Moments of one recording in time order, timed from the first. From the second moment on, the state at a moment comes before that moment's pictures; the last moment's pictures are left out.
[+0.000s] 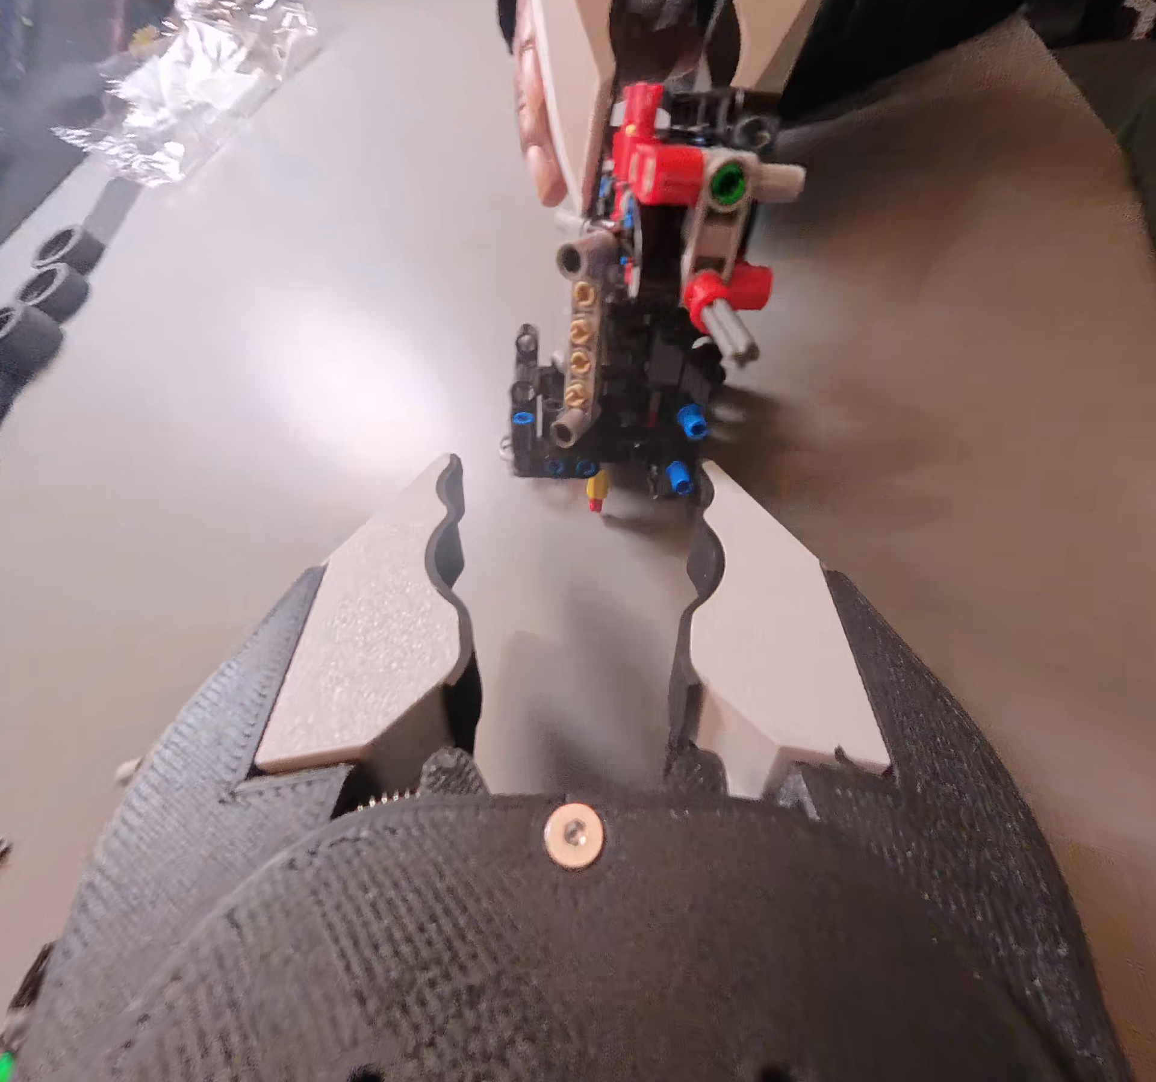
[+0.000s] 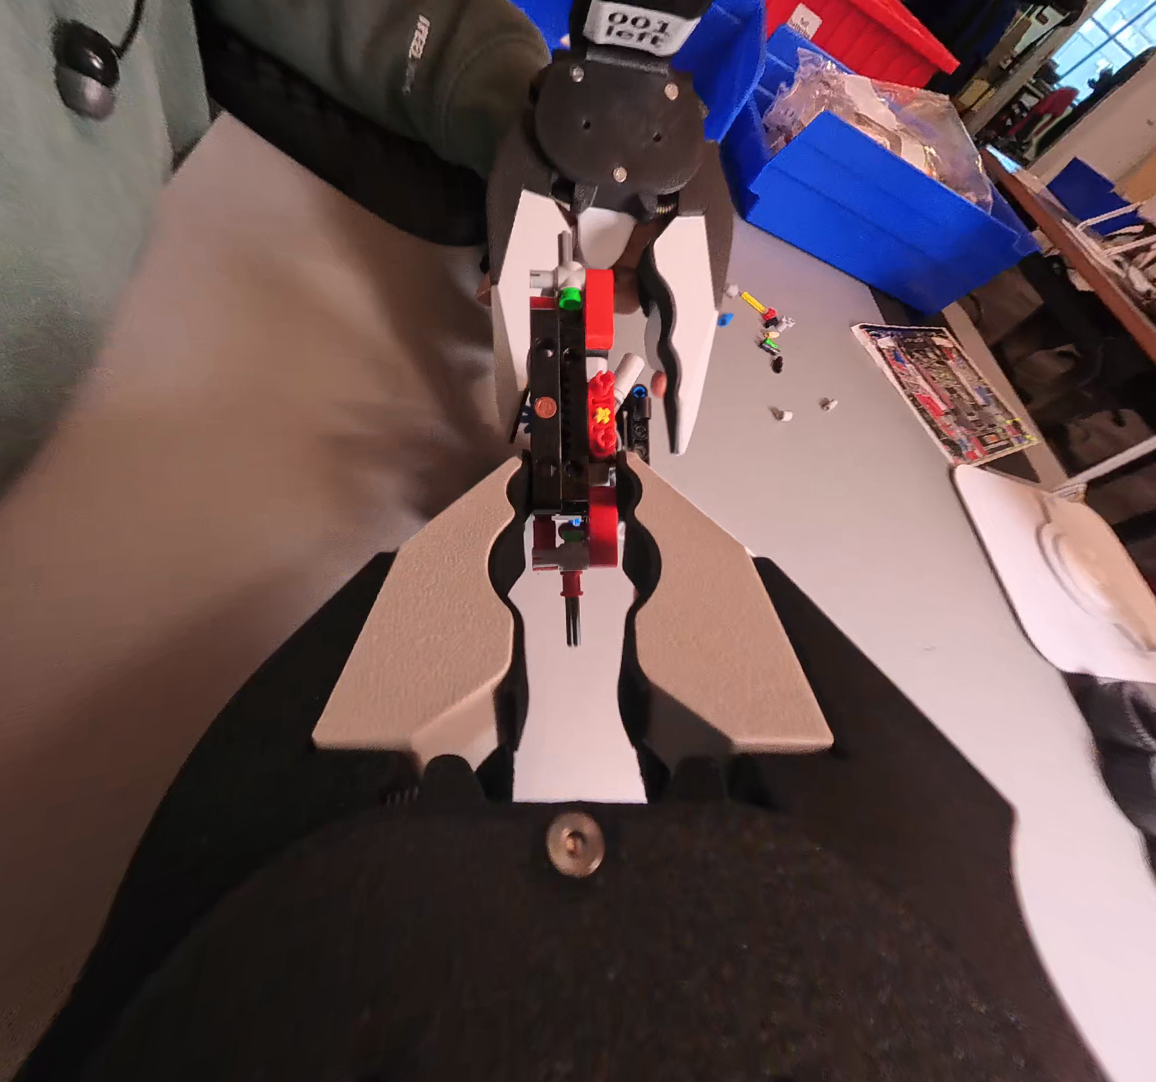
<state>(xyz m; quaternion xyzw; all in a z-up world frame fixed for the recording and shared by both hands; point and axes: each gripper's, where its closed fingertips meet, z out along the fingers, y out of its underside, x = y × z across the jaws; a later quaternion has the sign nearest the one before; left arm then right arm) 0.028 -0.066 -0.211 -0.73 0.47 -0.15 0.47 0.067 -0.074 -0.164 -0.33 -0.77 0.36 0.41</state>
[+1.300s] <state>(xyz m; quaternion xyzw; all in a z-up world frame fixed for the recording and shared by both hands) 0.046 -0.055 -0.203 -0.68 0.51 -0.09 0.52 0.061 -0.079 -0.164 -0.28 -0.79 0.34 0.44</state>
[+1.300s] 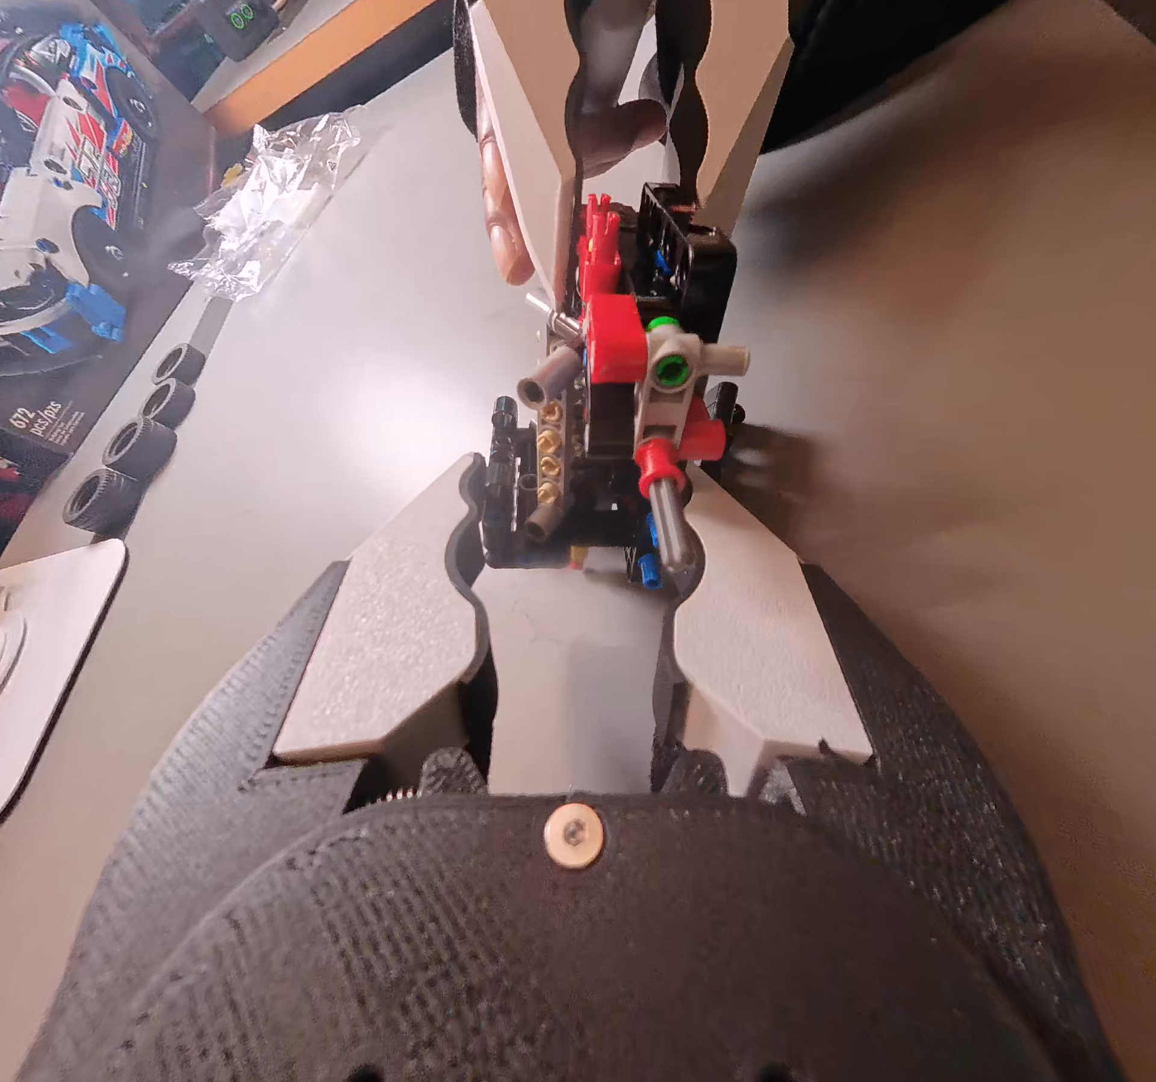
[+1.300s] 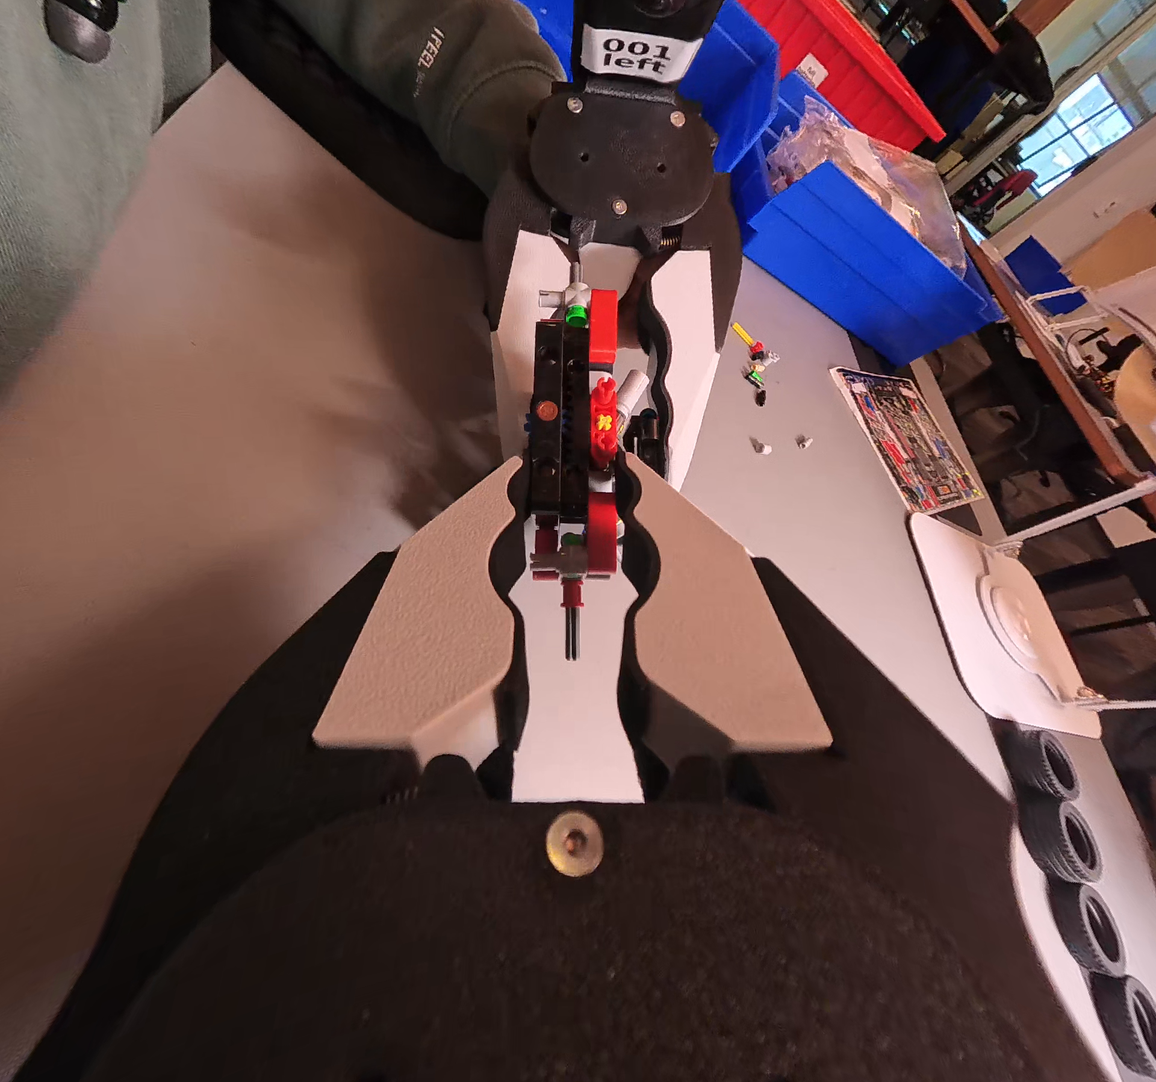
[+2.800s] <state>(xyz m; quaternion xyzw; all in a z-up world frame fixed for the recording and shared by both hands) -0.016 -0.045 -0.208 -0.70 0.52 0.15 0.46 0.074 -0.063 -0.227 -0.54 -0.76 0.26 0.26</state>
